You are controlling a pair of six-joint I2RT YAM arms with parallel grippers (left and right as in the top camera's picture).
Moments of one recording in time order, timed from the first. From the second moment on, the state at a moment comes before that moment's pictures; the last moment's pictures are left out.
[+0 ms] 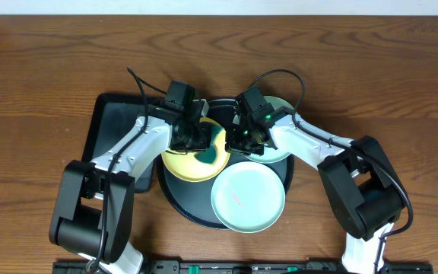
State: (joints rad) left arm -0.30 1.76 1.05 -0.59 0.34 -0.27; right arm 0.57 2.01 1.23 -0.45 -0.42 0.72
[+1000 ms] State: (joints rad) left arm -0.02 1.58 1.43 -1.13 0.05 -0.40; right arm 0.61 1.99 1.24 -0.50 -0.36 0.61
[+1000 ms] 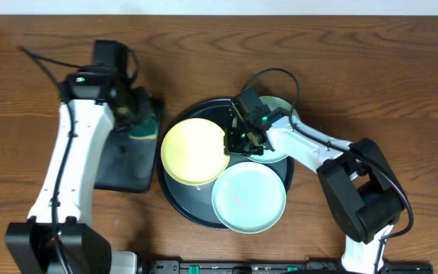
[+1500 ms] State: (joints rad) left arm 0.07 1.58 1.43 -1.12 0.03 -0.40; right arm 0.74 1.78 1.38 -0.69 0.10 0.40
